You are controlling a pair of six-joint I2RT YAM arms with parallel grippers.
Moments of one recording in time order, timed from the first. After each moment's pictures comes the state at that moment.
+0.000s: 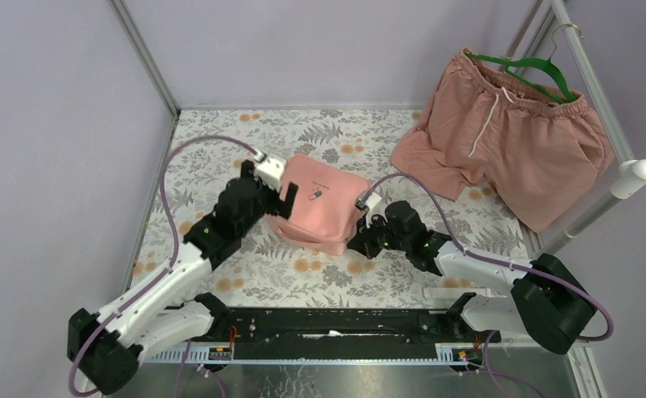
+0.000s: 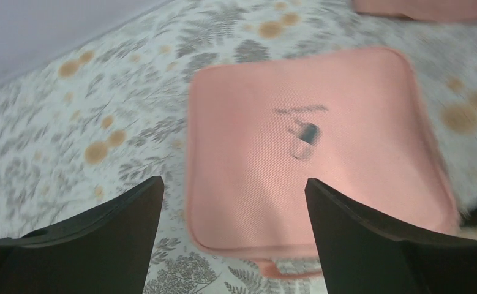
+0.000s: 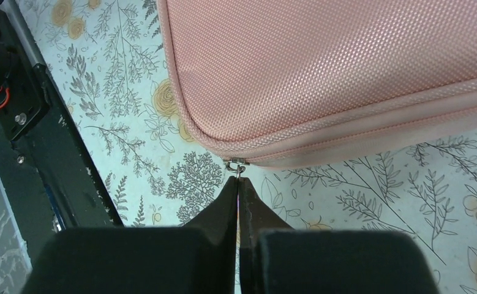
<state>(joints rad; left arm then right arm) -0.69 0.88 0.68 -0.10 -0.17 0.16 0.74 1.24 0.49 0.19 -0.36 0.18</state>
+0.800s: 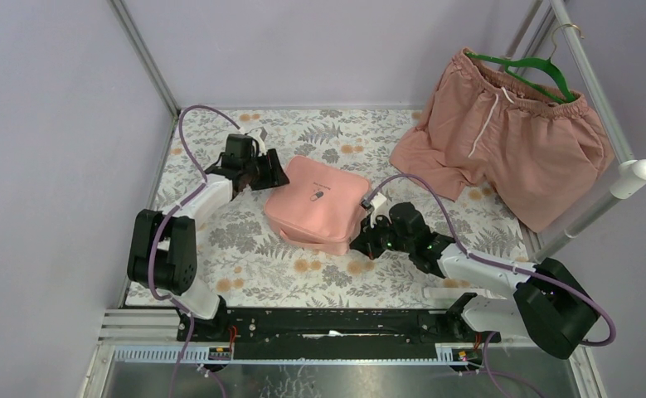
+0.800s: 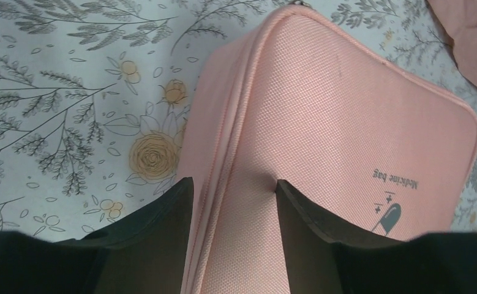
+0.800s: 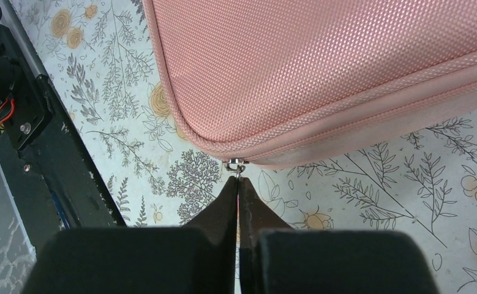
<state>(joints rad) -0.18 1.59 1.02 -0.20 0.30 -0.38 0.72 1.20 0.45 0.20 -0.35 0.23</state>
